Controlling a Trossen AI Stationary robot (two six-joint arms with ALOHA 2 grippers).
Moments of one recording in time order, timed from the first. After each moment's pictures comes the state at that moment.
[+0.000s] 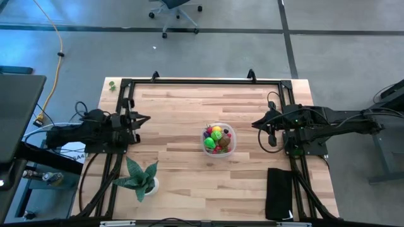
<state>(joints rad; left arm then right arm) 0.20 0.01 0.12 0.17 -0.01 0.39 0.02 0.62 0.66 -0.54 0.10 0.04</state>
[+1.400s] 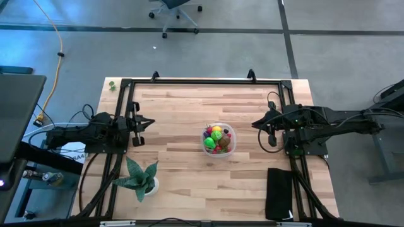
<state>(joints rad) 0.20 0.01 0.01 0.26 0.00 0.36 0.02 0.62 0.66 -0.54 0.10 0.04</state>
